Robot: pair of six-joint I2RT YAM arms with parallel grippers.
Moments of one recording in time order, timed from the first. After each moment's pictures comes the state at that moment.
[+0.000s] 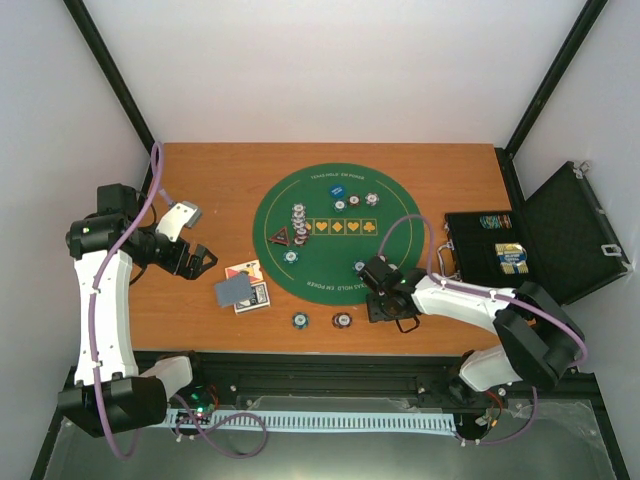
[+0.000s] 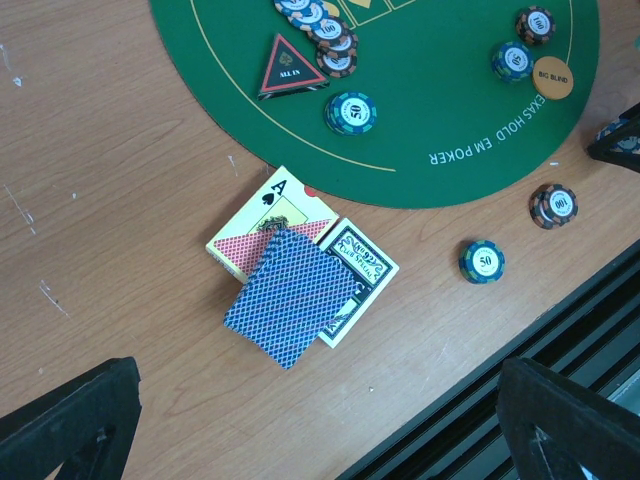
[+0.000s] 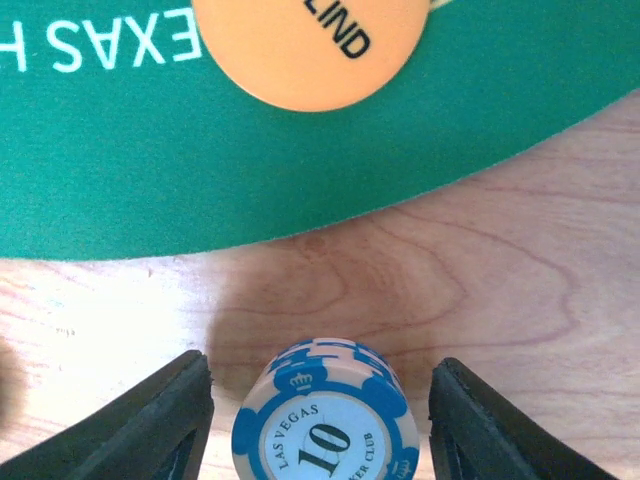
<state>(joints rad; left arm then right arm) 0.23 1.11 1.32 -1.42 0.53 0.62 0.79 1.42 0.68 -0.61 0.14 0.63</state>
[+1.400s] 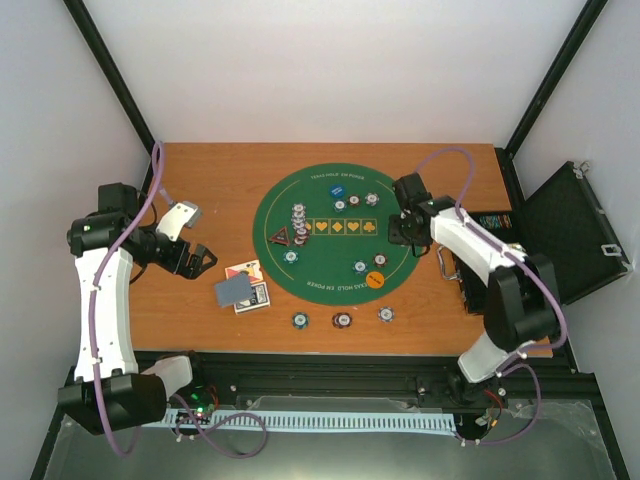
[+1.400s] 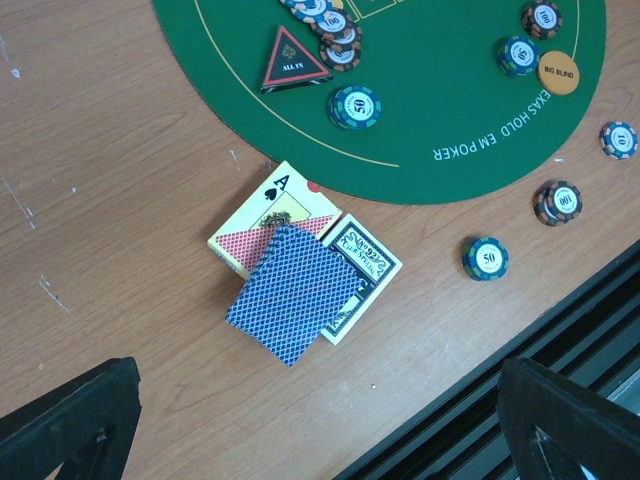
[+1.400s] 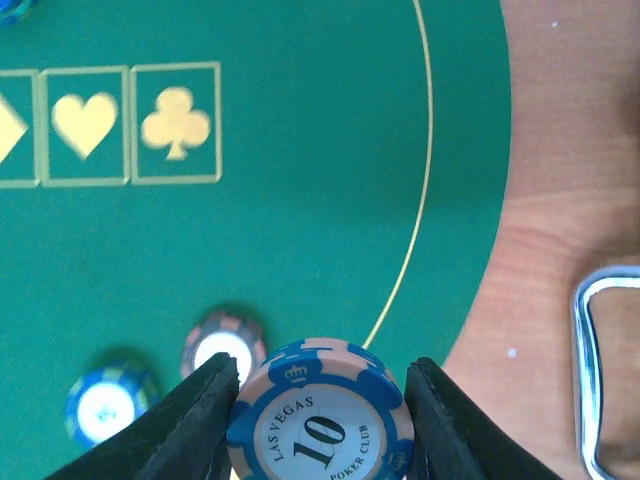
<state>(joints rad) 0.23 1.12 1.32 -1.42 0.52 0.63 0.39 1.56 1.16 -0.75 0.12 0.40</state>
